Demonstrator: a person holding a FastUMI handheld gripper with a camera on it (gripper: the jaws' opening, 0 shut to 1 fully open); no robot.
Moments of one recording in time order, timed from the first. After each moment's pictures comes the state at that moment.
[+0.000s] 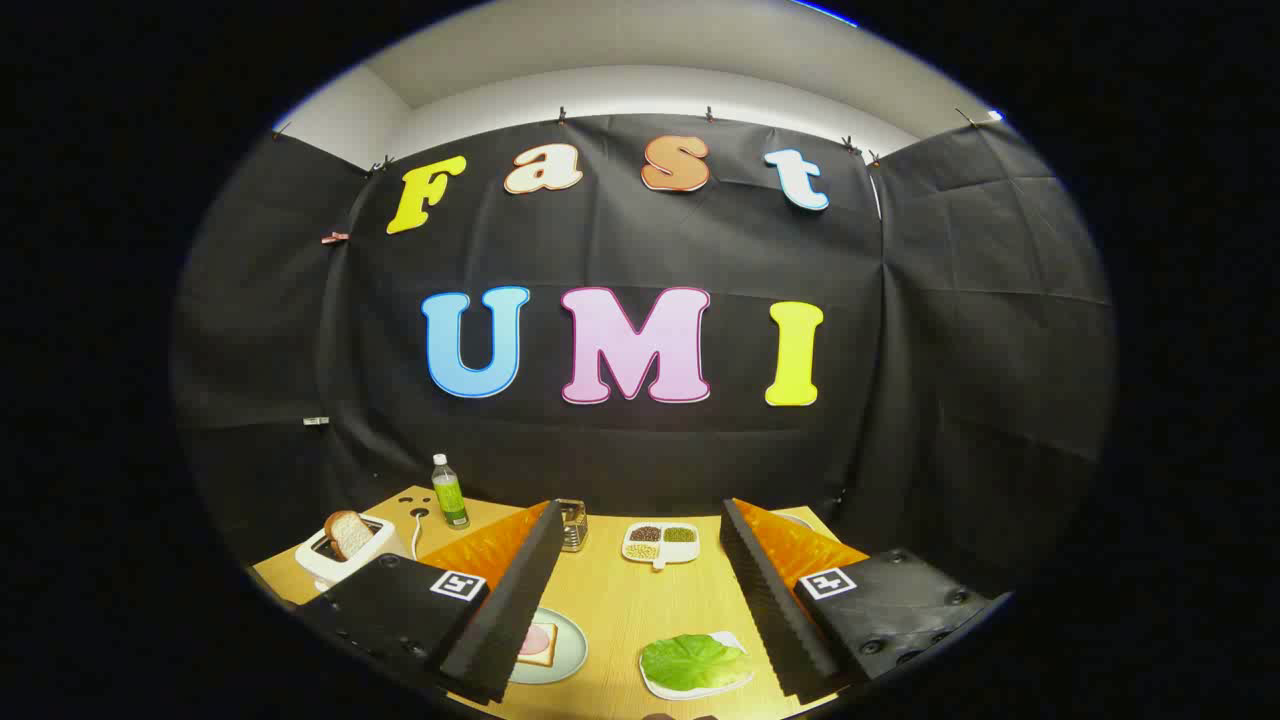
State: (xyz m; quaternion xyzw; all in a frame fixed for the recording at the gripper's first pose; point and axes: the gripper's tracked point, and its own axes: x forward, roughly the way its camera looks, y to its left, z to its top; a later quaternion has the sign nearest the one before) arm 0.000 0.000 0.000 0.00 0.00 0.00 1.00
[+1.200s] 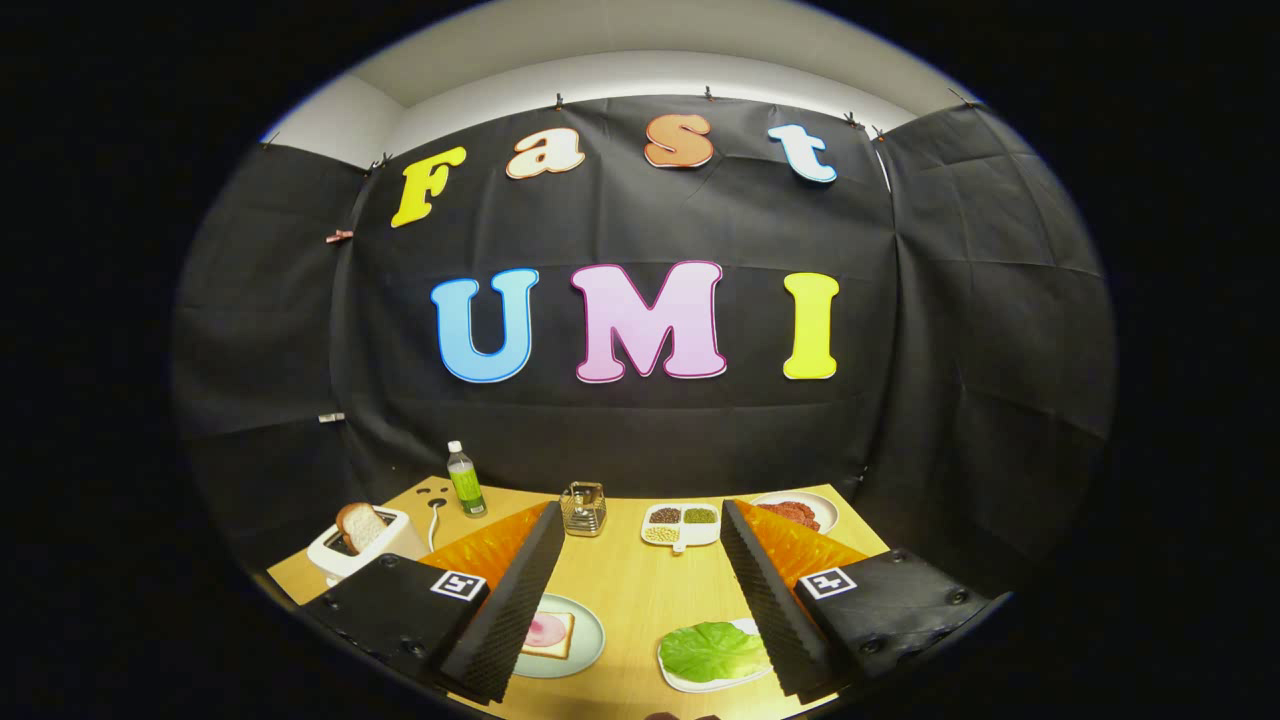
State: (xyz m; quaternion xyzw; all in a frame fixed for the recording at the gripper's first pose) arm 0.011 0.004 -0.026 0.01 0.03 0.03 1.00
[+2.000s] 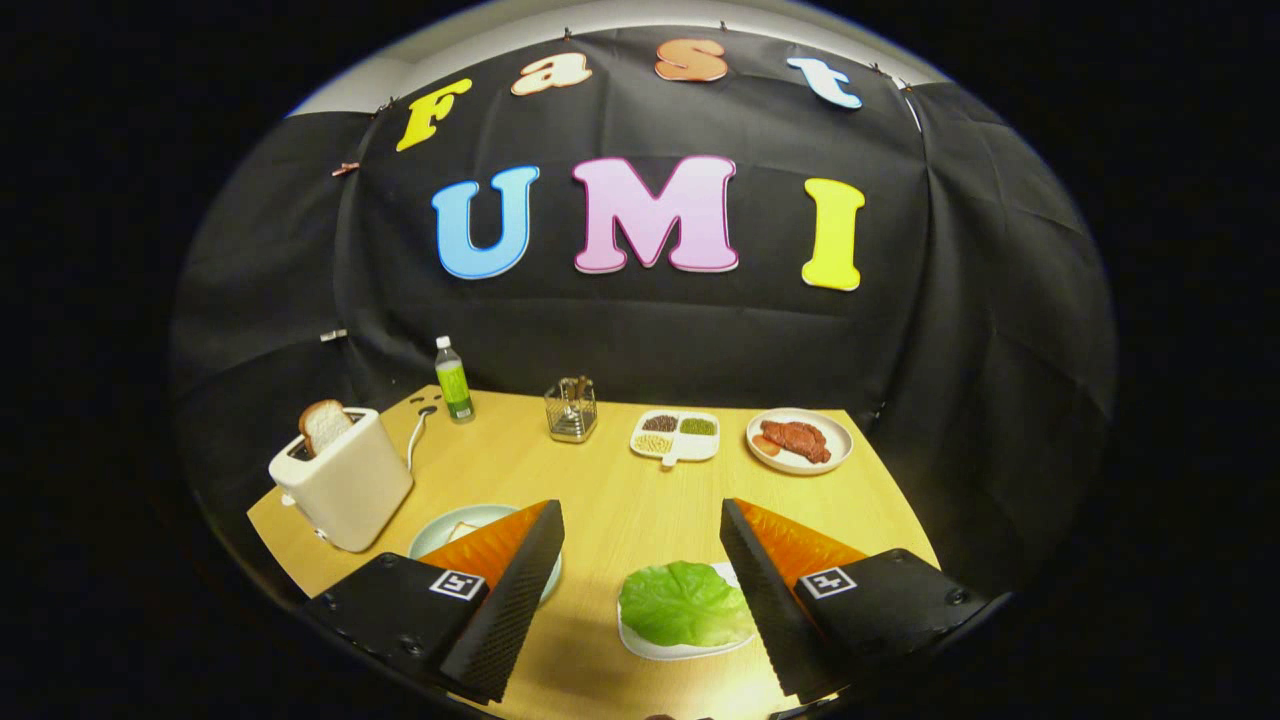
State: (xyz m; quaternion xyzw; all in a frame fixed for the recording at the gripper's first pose) arm 0.032 -0.034 -0.156 -0.01 0.17 0.07 0.98
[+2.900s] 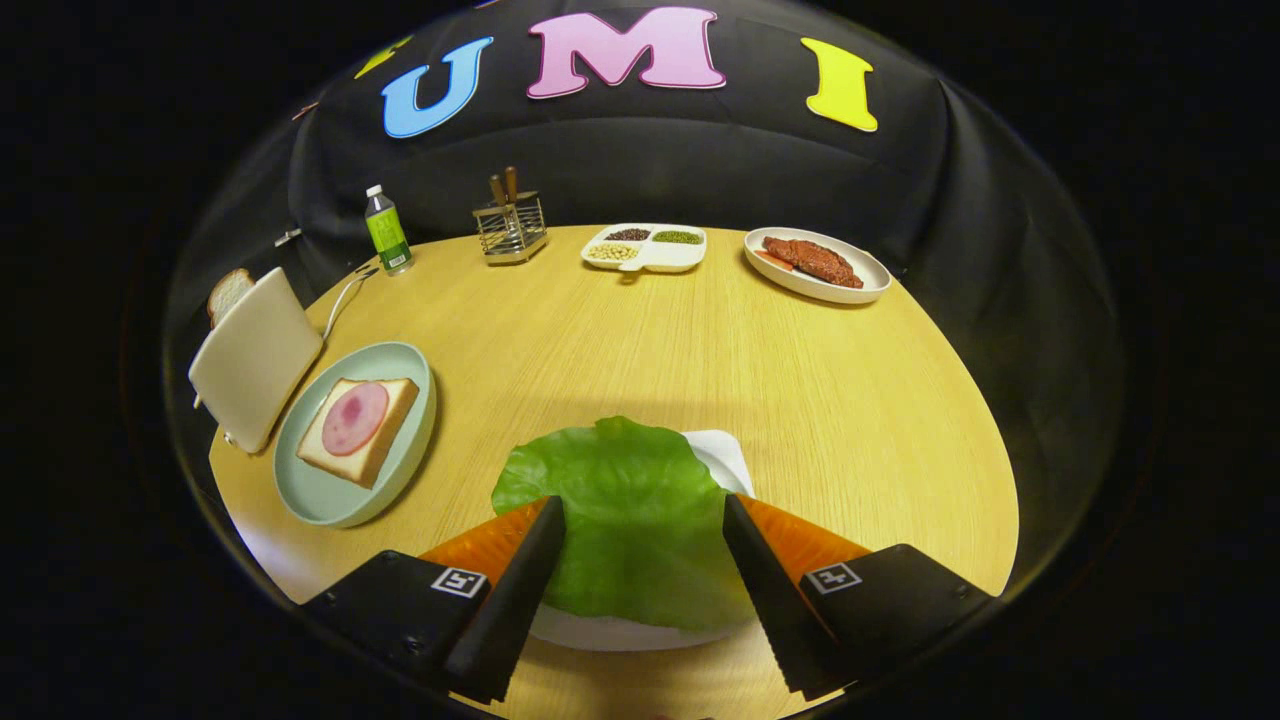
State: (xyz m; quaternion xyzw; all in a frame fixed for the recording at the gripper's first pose) arm 0.064 -0.077 -0.353 -0.01 0.36 0.06 0.93
